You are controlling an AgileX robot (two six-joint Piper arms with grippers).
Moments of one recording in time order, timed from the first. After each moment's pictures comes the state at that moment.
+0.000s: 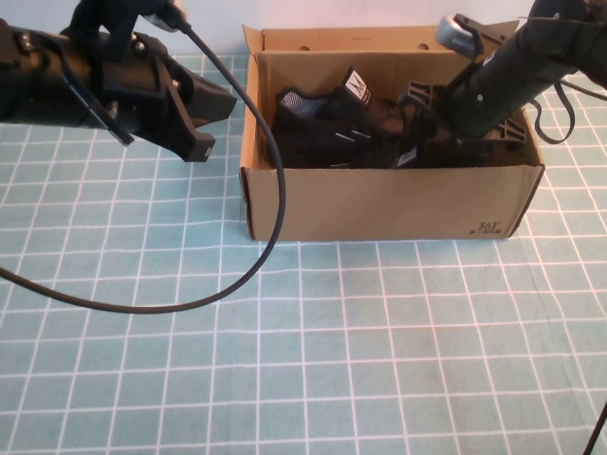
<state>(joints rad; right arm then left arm) 0.24 2.16 -1.96 0.43 1.03 0.24 -0.24 1.50 -1.29 -0.83 0.69 1.14</state>
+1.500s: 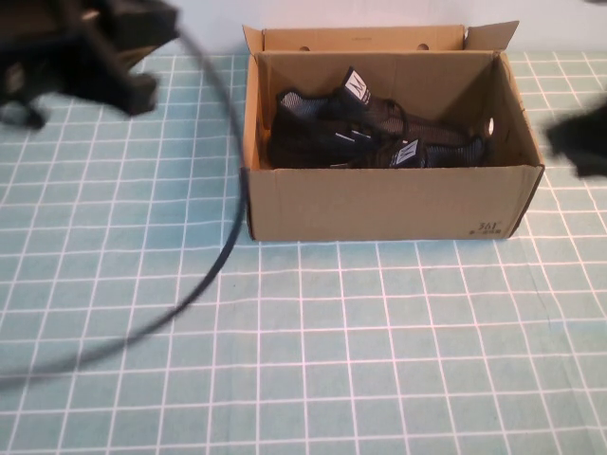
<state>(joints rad) 0.57 1.23 -1.45 -0.14 1.25 0.43 -0.24 1.19 -1.17 -0.89 0.55 1.02</state>
